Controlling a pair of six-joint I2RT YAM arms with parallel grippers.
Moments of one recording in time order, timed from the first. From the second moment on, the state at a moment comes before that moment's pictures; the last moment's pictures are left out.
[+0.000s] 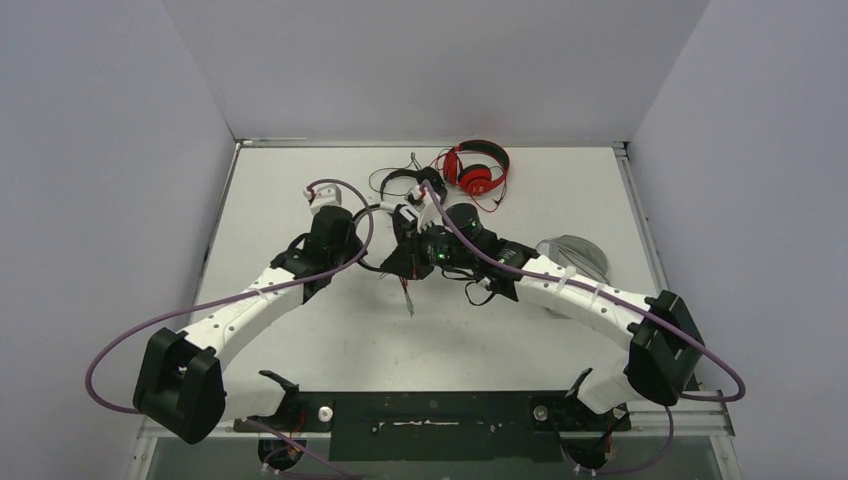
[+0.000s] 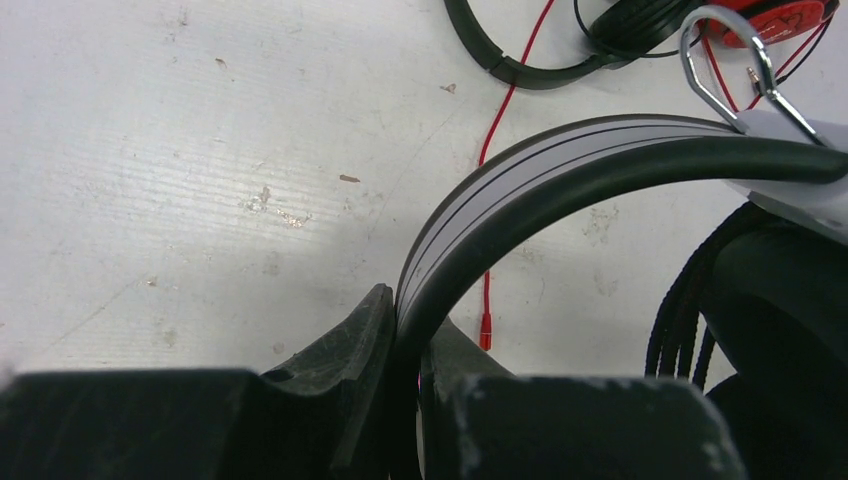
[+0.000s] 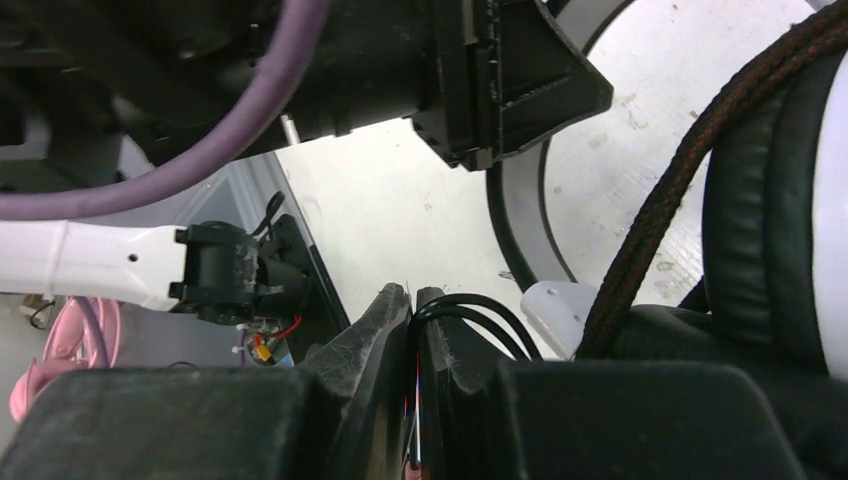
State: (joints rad) left arm -0.50 1.26 0.84 -0.24 -0.30 -0.68; right arm 0.87 1.44 1.09 0.00 -0.37 0.49
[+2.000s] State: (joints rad) left arm -0.53 1.39 0.89 -0.41 -0.08 -0.80; right arm 0.73 1.61 1.24 -0.09 -0.42 0.43
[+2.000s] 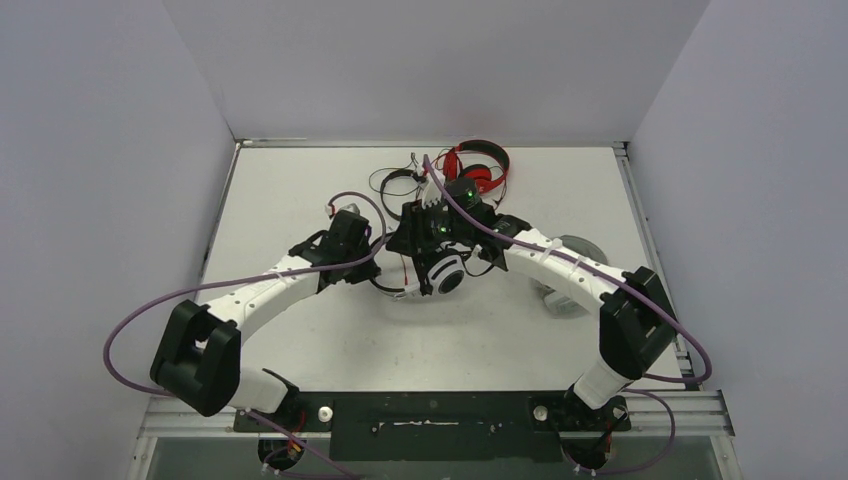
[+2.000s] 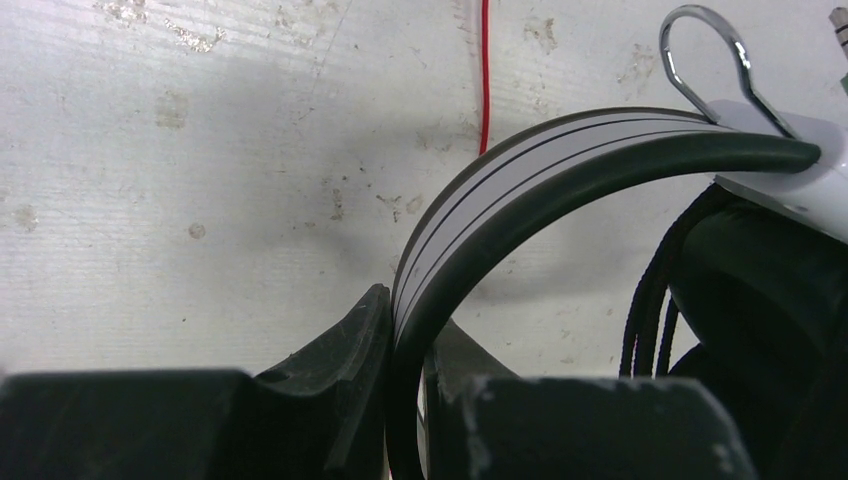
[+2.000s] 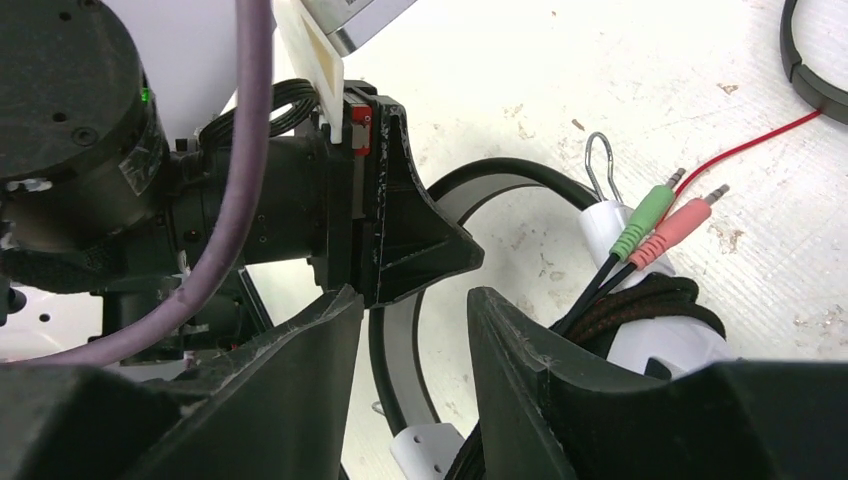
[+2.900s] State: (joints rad) left arm -0.44 1.44 0.95 -0.47 -0.05 -0.75; right arm 0.60 1.35 1.23 -0.27 -0.25 0.30
